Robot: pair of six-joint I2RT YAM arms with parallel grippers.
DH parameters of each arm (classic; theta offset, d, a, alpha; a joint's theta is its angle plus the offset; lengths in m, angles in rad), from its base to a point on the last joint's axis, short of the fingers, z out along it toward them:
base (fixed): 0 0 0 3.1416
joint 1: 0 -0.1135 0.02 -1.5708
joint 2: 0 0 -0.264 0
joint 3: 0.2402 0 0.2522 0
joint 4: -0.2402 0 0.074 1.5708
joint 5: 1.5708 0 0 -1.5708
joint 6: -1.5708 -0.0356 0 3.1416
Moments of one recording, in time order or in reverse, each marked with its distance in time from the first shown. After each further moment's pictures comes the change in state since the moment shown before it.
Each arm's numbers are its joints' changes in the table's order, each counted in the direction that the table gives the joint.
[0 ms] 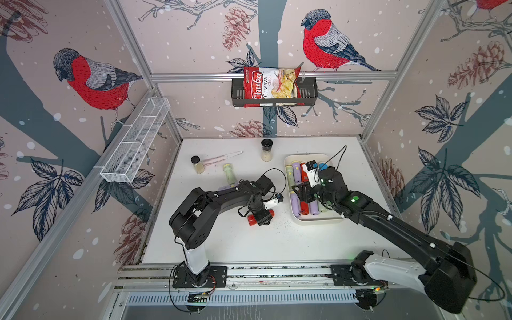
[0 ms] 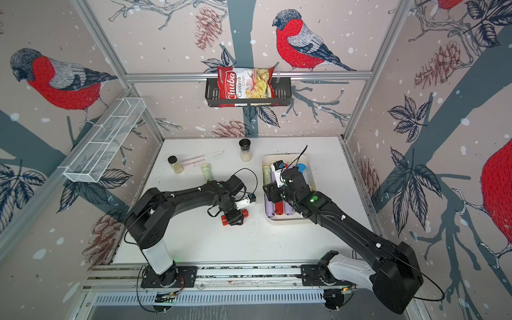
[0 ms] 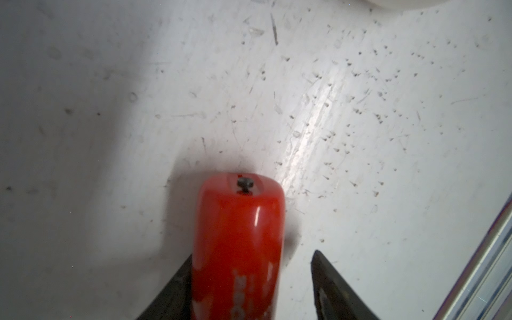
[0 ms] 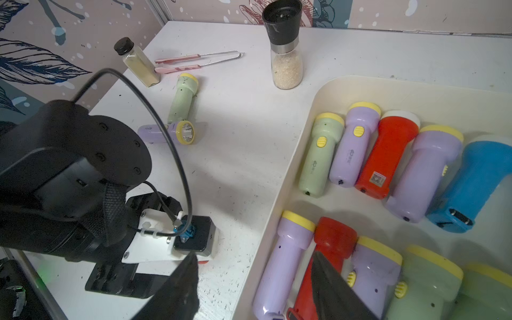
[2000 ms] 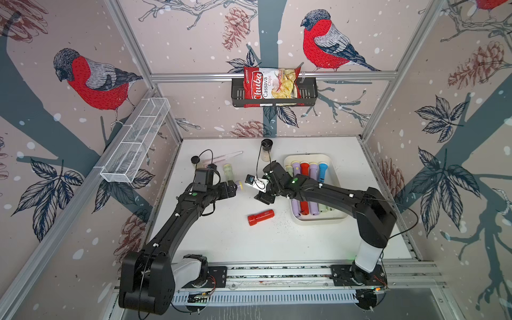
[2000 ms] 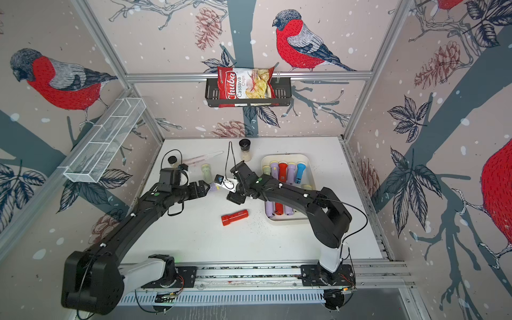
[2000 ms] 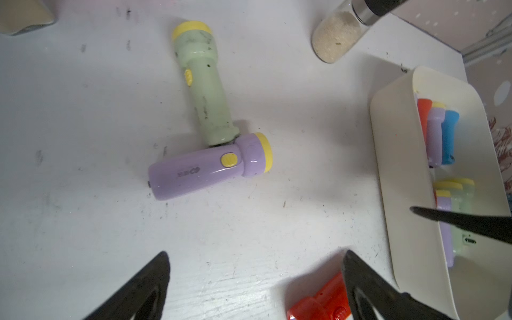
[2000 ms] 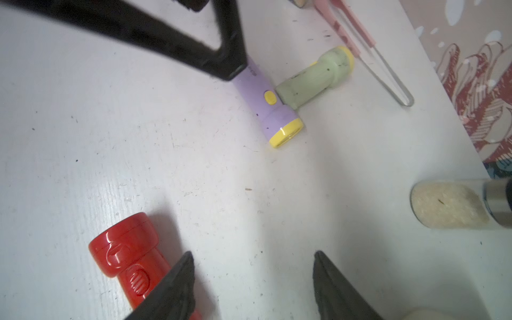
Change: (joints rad) left arm -0.604 0.629 -0.335 0.271 -0.028 0.743; right arm -0.253 -0.703 0.514 -0.047 -0.084 0.768
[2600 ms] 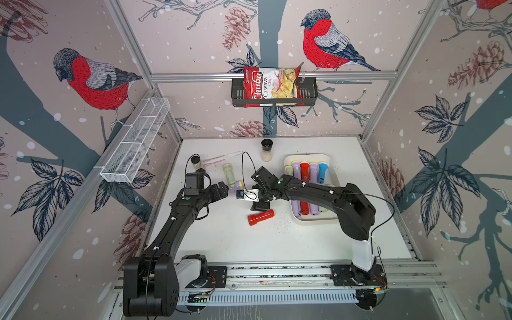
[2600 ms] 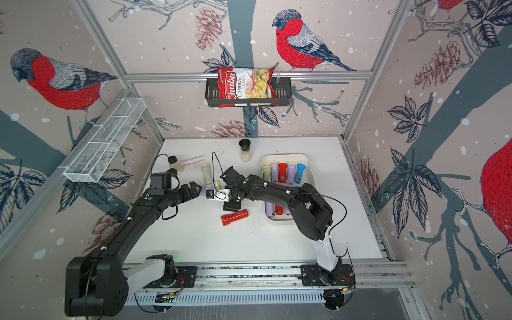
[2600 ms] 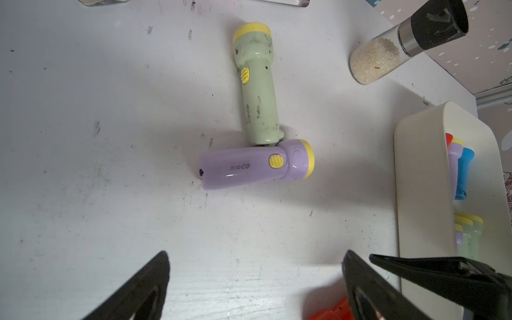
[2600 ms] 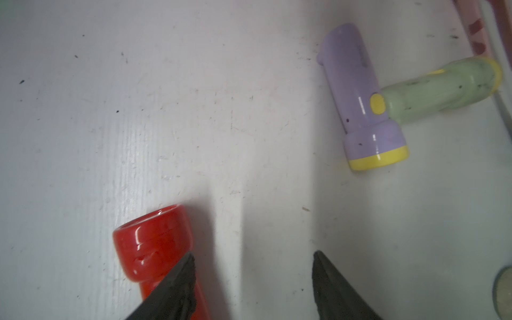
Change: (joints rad) left arm -0.114 0.008 -0.056 0.035 0.040 0.025; right arm -0.039 -0.155 0.141 -0.188 -0.093 0.209
